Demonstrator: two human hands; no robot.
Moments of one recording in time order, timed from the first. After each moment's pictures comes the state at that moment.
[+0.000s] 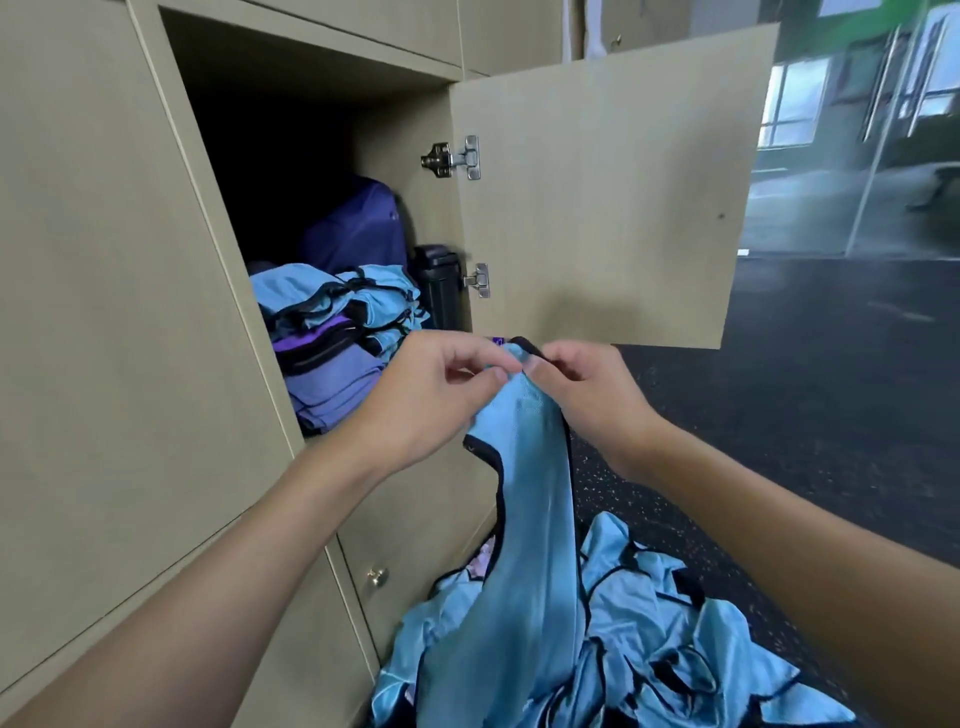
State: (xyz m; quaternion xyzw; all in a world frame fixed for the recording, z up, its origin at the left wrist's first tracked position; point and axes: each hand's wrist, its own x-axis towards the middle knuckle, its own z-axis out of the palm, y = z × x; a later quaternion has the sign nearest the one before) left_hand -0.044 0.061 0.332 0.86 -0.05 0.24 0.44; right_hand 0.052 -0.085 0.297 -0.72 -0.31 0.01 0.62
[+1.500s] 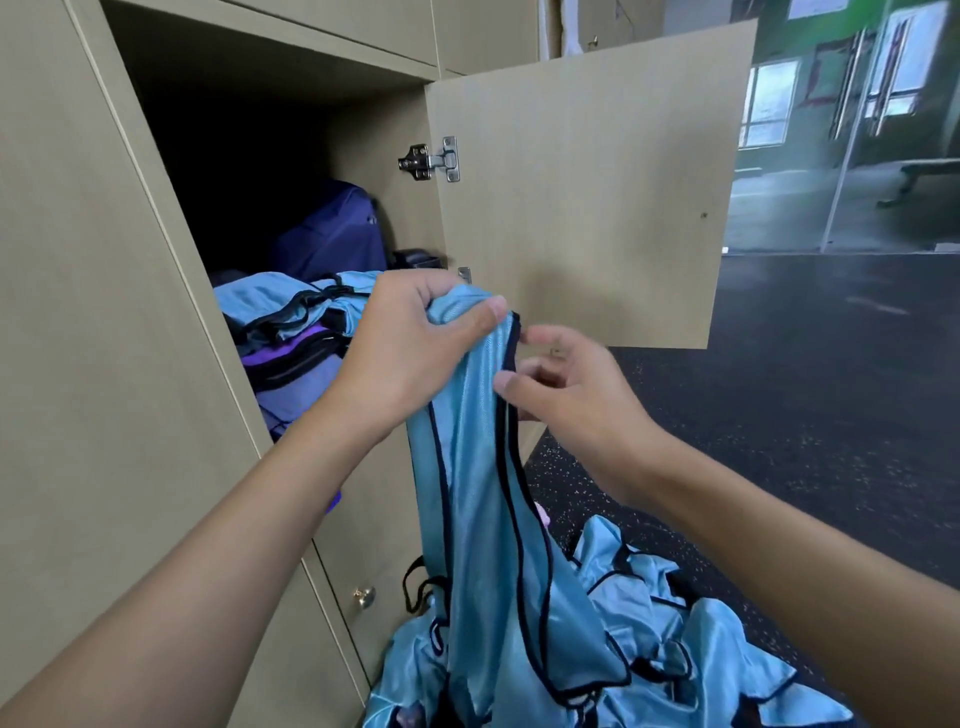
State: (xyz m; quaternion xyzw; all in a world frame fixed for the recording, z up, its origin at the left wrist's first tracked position) left_hand -0.026 0.055 0.364 0.84 -0.06 0.33 0.42; right_hand 0.031 -0.086 0.308 -0.66 -0.30 0.04 0.68
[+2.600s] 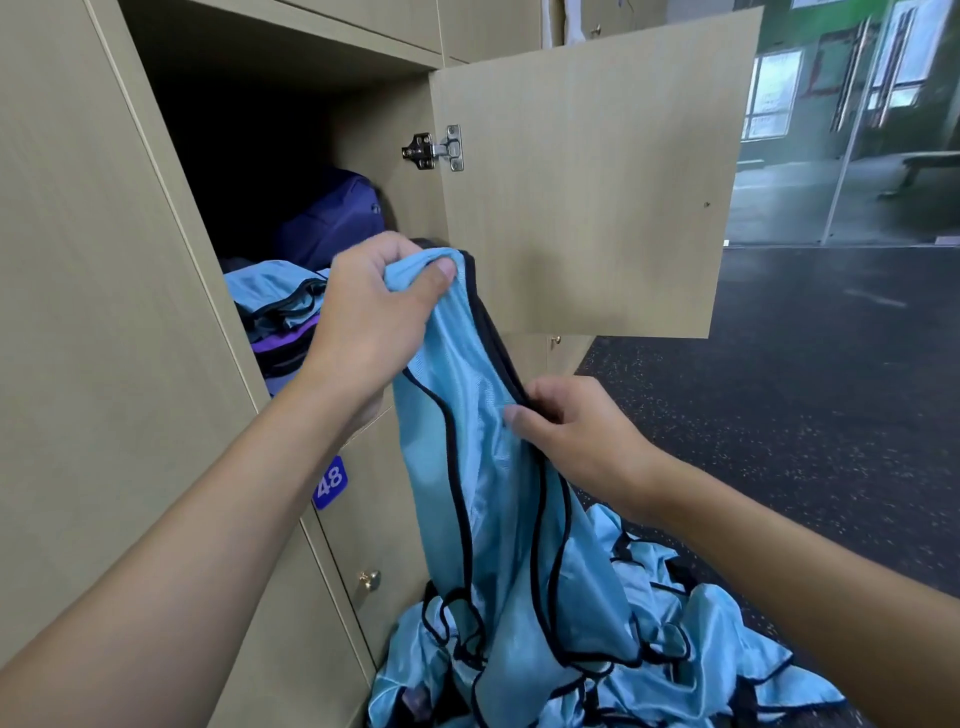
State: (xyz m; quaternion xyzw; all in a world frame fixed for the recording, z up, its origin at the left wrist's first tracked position) left_hand -0.035 0.067 0.369 0.77 0.04 0.37 0.52; right_hand 0.017 -0.095 0.288 -0.76 -0.34 0.06 0.55
